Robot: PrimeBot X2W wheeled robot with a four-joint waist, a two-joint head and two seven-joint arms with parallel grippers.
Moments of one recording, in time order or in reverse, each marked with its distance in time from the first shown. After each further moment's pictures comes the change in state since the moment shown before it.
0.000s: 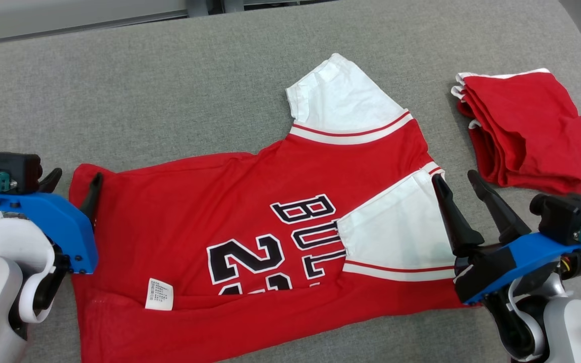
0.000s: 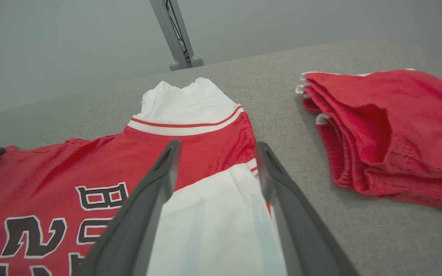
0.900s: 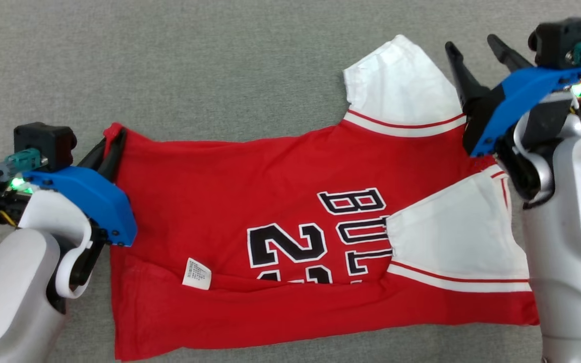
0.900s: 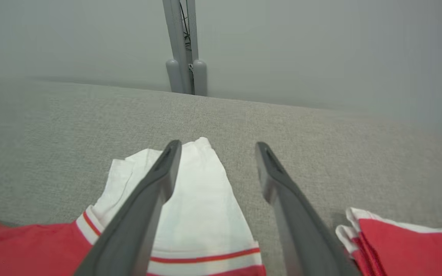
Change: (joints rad) left arm -0.092 -0.091 -0.036 0.020 0.026 -0.028 -0.099; right arm -0.535 -0.046 -0.015 0.347 -0.214 0.000 0.144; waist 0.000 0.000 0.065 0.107
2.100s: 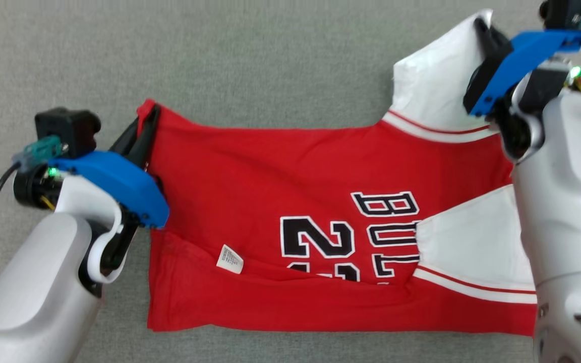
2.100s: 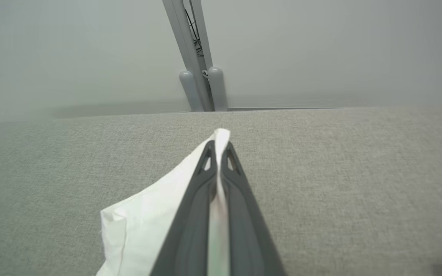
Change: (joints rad) left arm -0.088 -0.141 -0.012 0.084 -0.053 -0.042 -0.111; right arm -0.342 0.031 -0.170 0.609 -0.058 0.000 -0.185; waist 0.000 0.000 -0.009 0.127
